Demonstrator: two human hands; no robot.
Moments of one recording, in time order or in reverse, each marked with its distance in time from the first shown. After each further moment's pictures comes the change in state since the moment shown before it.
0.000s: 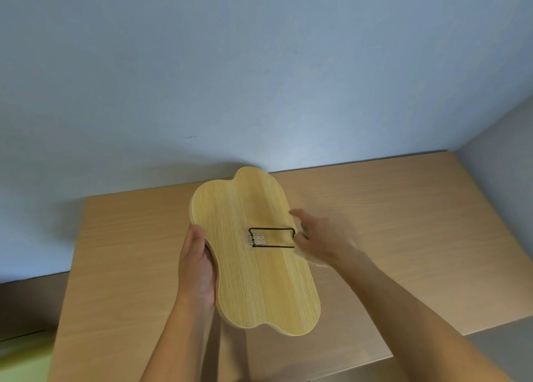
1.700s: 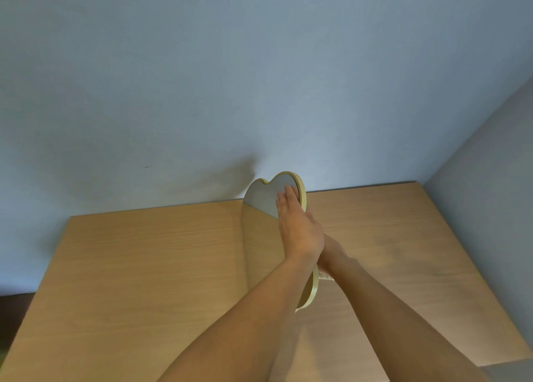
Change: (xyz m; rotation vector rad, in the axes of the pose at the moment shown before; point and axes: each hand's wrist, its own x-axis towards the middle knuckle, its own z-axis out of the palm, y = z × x) left_hand -0.062 -0.083 0.334 0.921 -0.052 0.269; right_hand 0.012 0.160 -0.059 0.267 -0.132 0.178
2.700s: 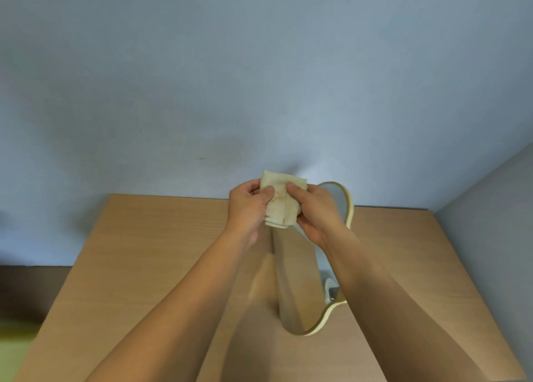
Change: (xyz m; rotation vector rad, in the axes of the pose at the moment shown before) left_hand 0.023 -0.057 -0.209 -0.751 0.034 -0.067; right_hand -0.093 -0.222 -0.007 1.066 0.056 -0.173
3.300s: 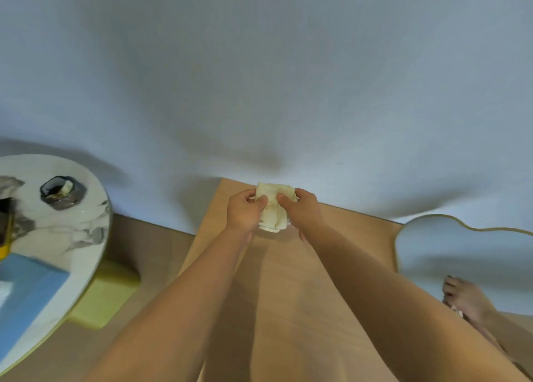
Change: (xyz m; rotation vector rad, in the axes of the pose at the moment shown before) left_hand 0.116 -0.015 -0.309 0.124 0.333 -0.126; right_hand 0.116 0.152 0.289 -0.569 -0.146 0.037
